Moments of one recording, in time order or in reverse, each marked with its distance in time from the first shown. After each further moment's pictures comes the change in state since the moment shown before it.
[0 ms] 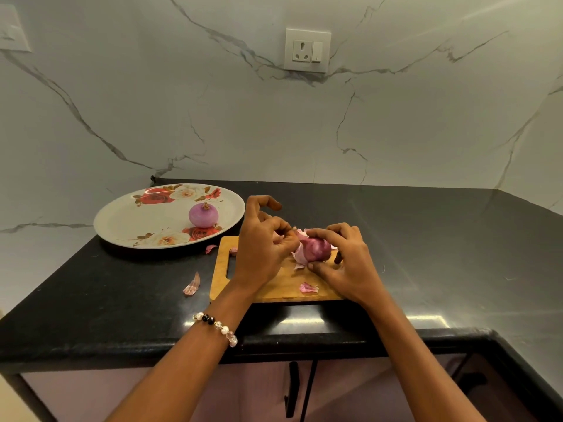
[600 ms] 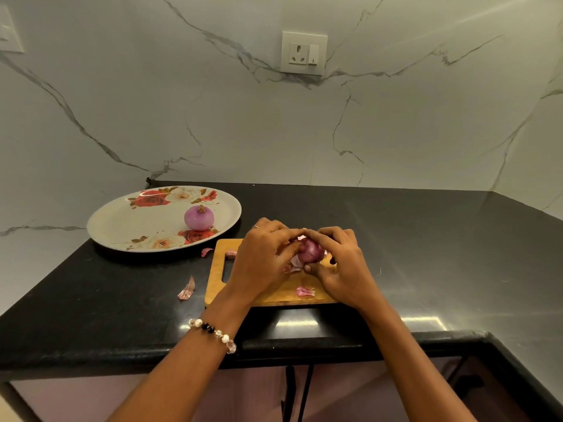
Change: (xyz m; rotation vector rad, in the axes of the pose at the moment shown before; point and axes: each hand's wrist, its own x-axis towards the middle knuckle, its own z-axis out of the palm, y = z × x) left_hand -0.002 -0.011 0.005 0.123 -0.167 0.184; right_hand -0.002 0.003 0.003 -0.042 -0.004 -0.061
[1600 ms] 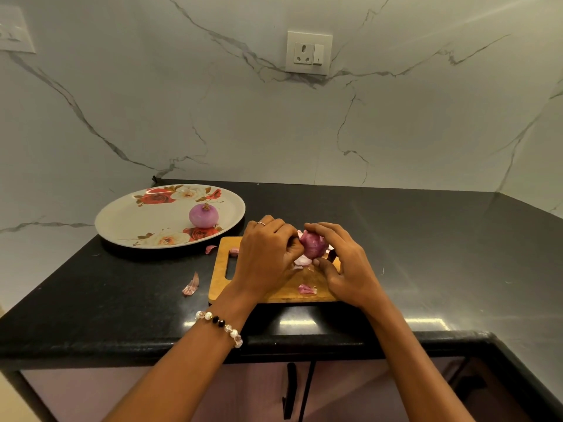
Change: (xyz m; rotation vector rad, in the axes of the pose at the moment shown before) left_hand 0.001 0.007 0.003 0.219 0.052 0.011; right_hand -0.001 -0.004 -0.004 0.157 -0.050 -0.014
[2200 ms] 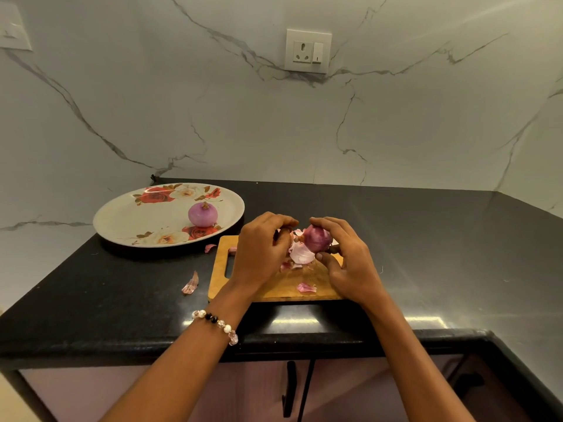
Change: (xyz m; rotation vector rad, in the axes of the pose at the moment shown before) left_hand 0.001 -0.002 -0.004 -0.283 0.070 -0.152; right_hand 0.002 -0.002 -0.001 0.084 0.073 0.028
